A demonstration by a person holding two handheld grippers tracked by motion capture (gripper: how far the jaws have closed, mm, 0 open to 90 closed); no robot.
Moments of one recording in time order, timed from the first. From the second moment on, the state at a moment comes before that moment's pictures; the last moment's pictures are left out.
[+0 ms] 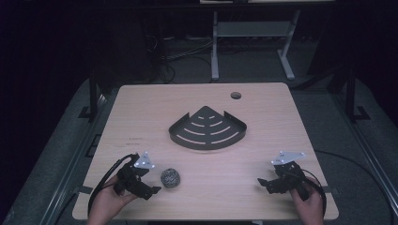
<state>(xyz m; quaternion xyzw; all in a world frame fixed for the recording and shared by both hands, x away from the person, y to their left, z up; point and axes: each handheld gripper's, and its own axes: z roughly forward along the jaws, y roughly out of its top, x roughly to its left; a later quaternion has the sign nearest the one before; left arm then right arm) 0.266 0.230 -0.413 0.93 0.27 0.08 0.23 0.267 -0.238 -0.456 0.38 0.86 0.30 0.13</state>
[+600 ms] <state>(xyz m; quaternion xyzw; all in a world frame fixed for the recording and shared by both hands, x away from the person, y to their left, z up) 0.274 0.207 -0.415 0.94 0.25 0.07 0.22 0.268 -0.237 -0.456 0.38 0.86 0.30 0.14</state>
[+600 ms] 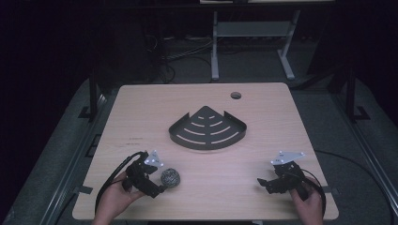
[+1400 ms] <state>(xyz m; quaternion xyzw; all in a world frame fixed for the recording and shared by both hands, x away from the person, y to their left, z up) 0.285 0.188 -0.421 0.94 0.24 0.05 0.21 0.268 -0.237 -0.456 0.38 0.86 0.30 0.13</state>
